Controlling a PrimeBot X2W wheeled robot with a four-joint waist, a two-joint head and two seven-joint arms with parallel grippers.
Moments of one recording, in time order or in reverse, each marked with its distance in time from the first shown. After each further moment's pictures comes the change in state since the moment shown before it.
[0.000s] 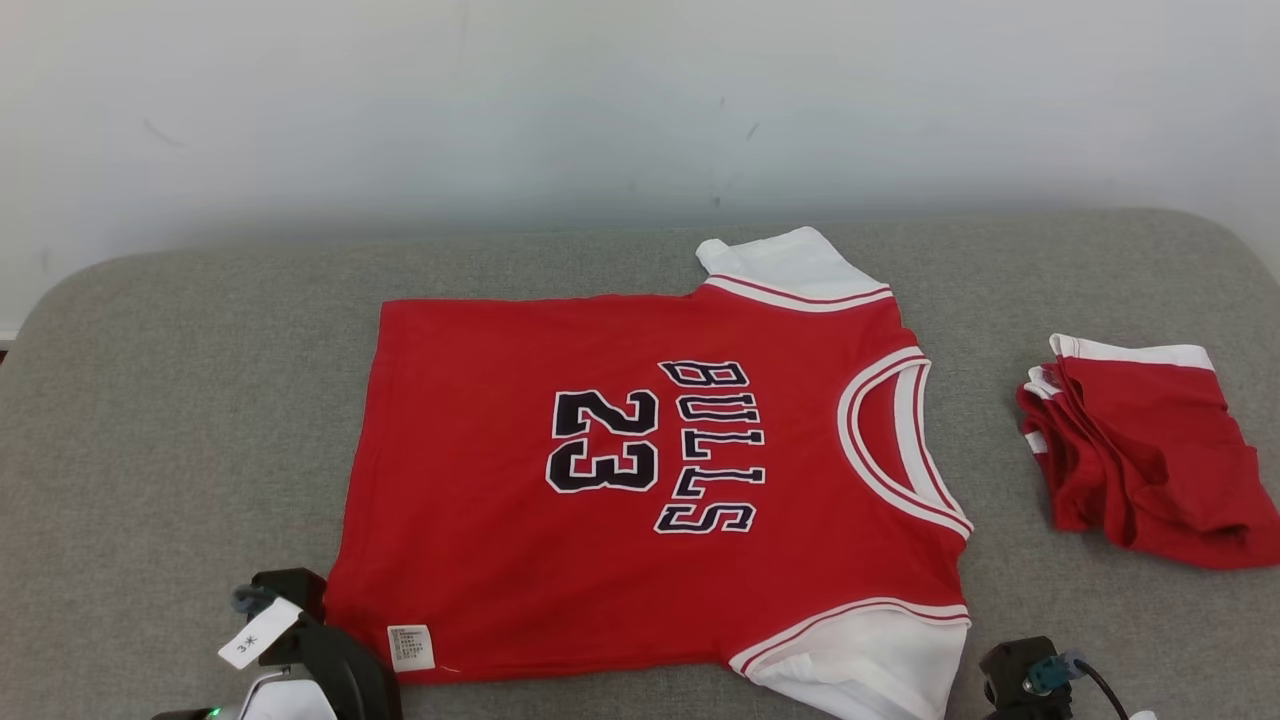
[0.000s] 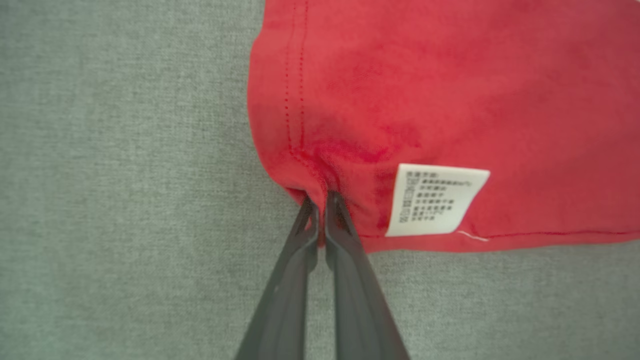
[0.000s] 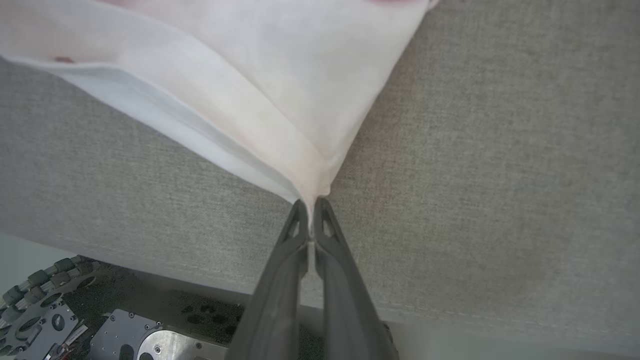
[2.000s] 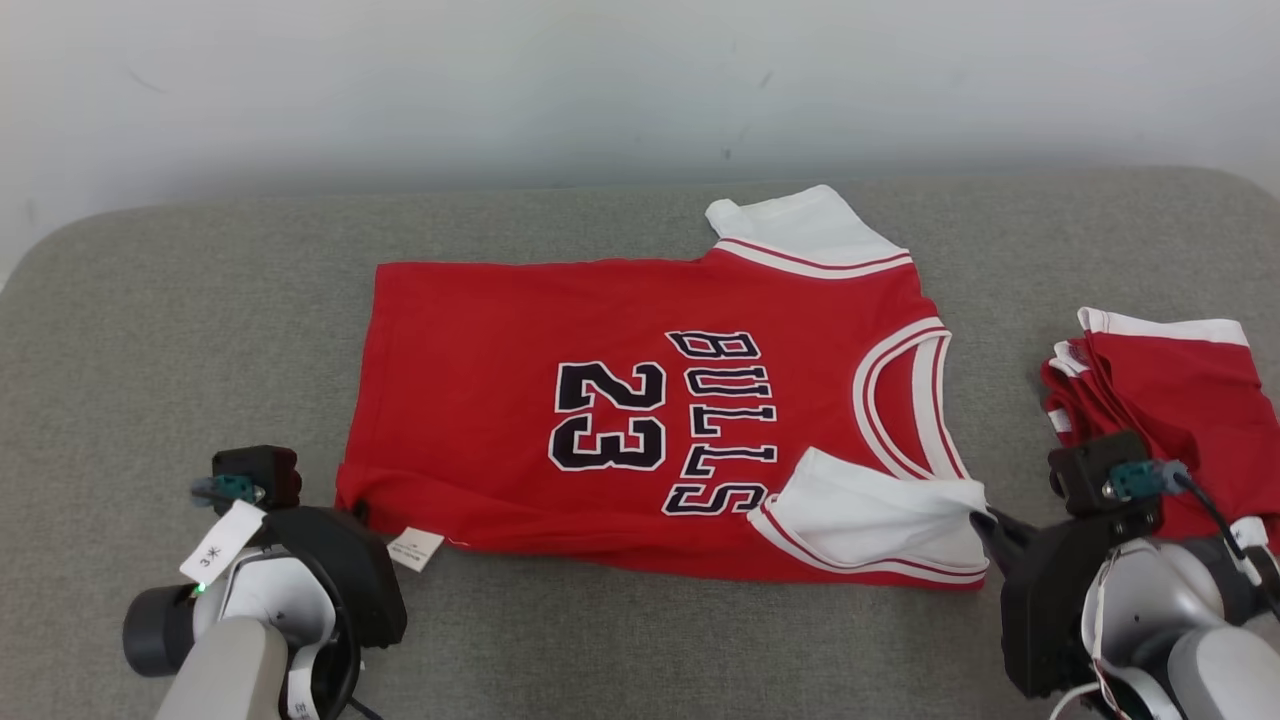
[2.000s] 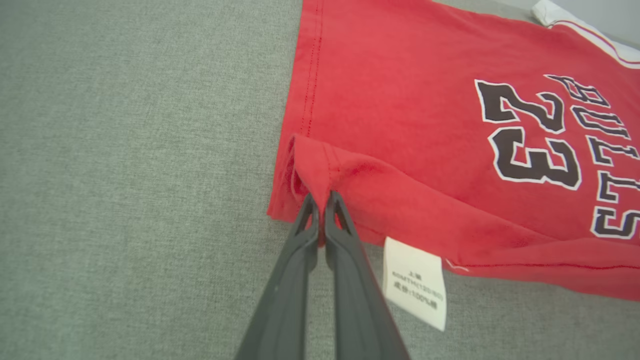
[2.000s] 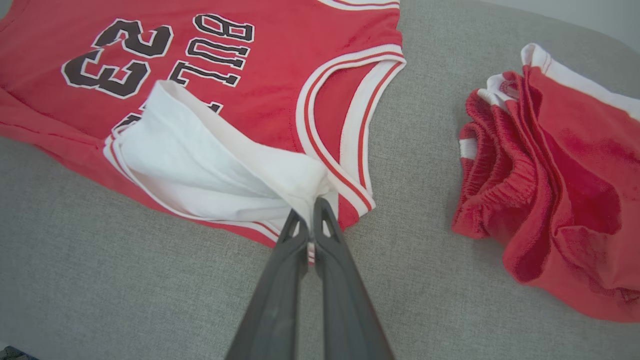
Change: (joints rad) left arm -0.150 -0.028 0.058 -0.036 0.006 0.035 -0.104; right arm -0.224 -0.111 -0.086 -0.193 -0.035 0.065 0.051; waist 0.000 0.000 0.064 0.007
